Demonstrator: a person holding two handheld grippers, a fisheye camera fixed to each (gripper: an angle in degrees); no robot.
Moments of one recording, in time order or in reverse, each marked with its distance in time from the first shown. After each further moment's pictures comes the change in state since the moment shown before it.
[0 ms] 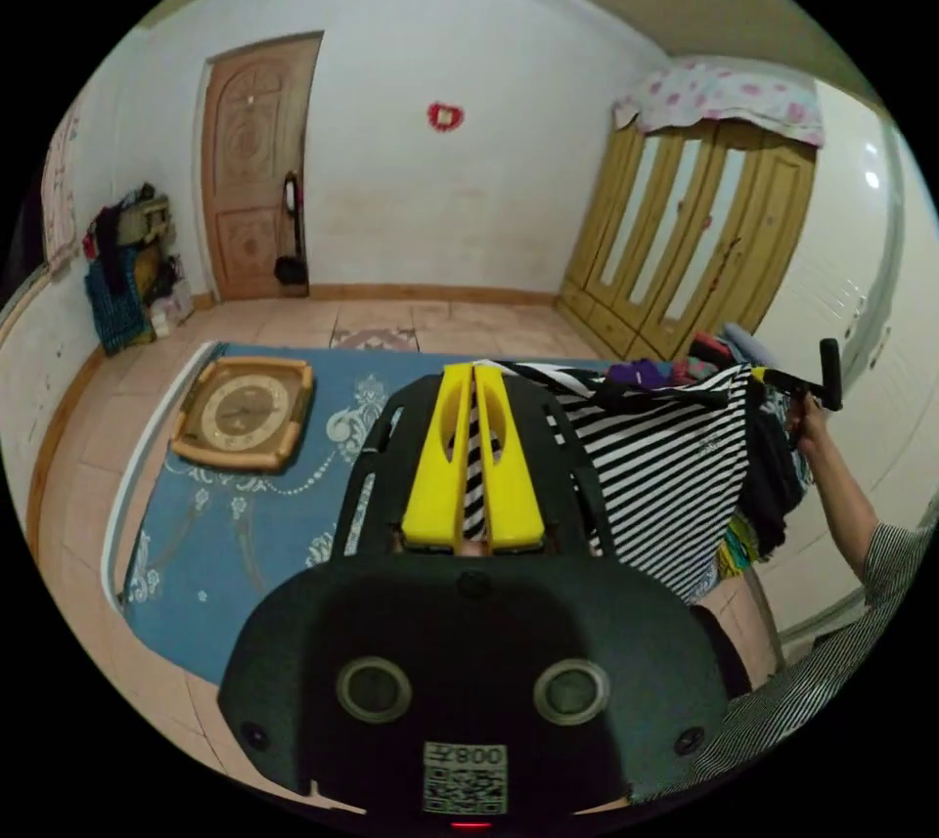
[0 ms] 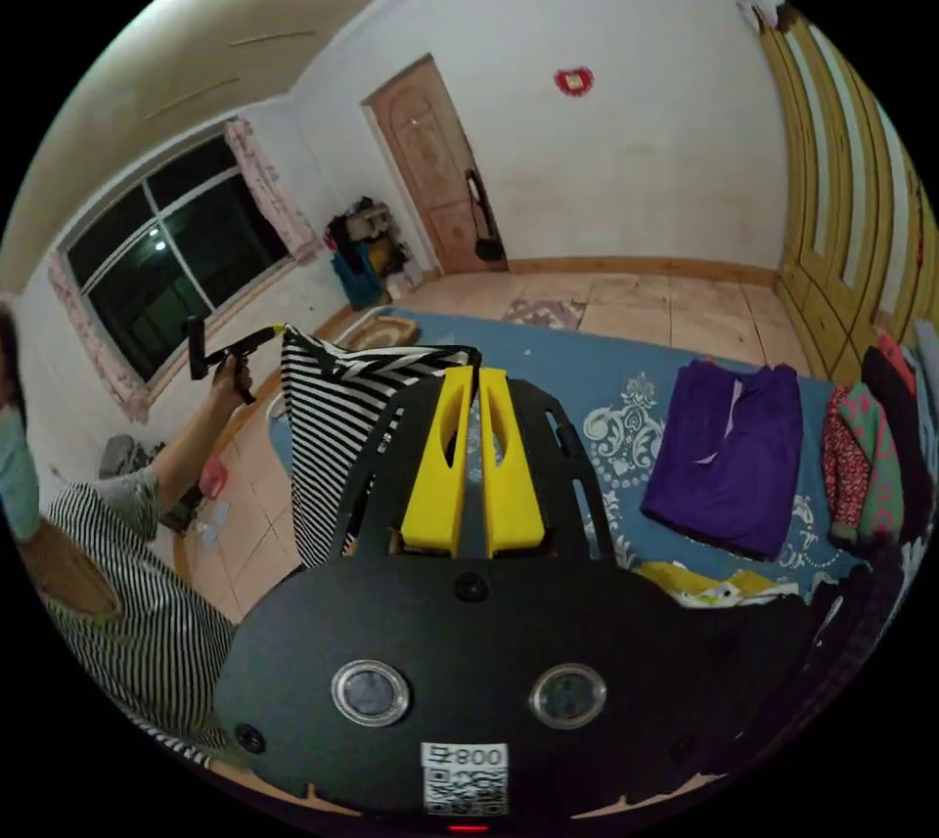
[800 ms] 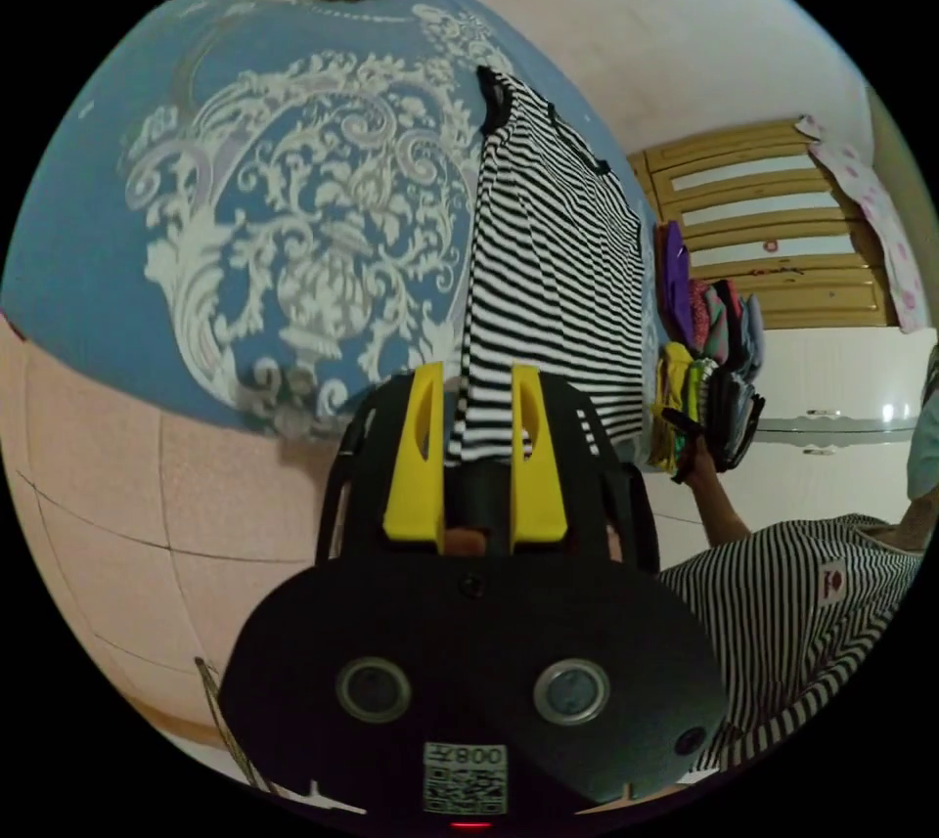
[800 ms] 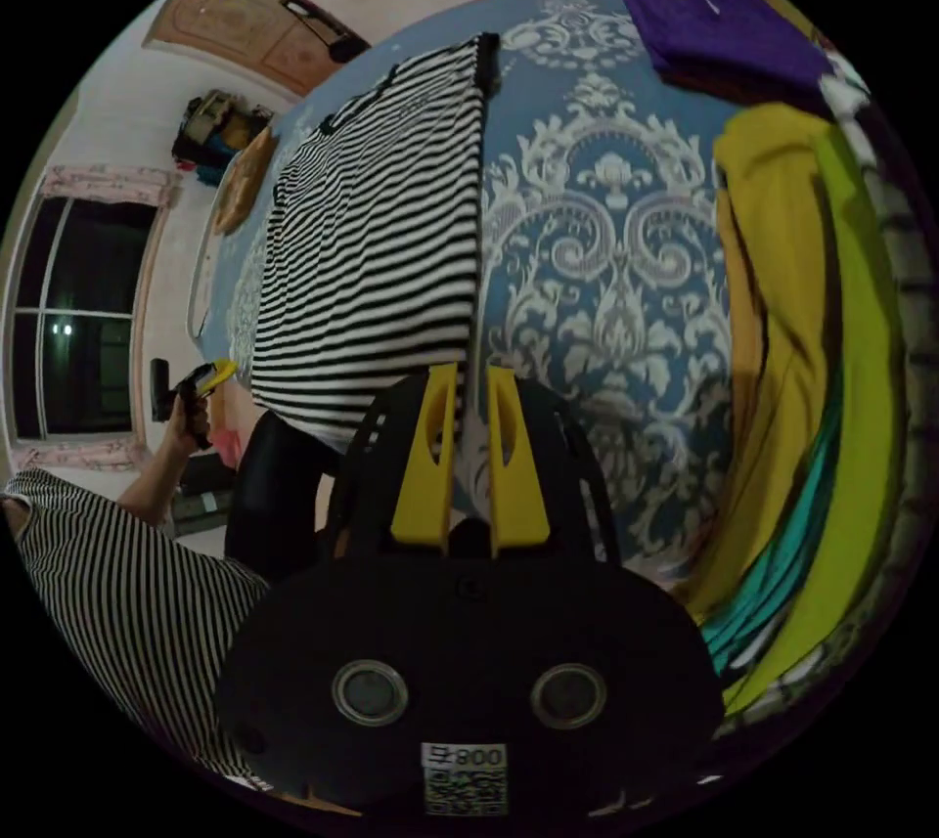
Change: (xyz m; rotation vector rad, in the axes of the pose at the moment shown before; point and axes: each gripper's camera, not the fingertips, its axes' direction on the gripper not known) left arm -0.199 0.251 0.197 -0.599 0.284 -0.566; right arm 0.197 0.094 0.258 -0.584 0.055 0.434
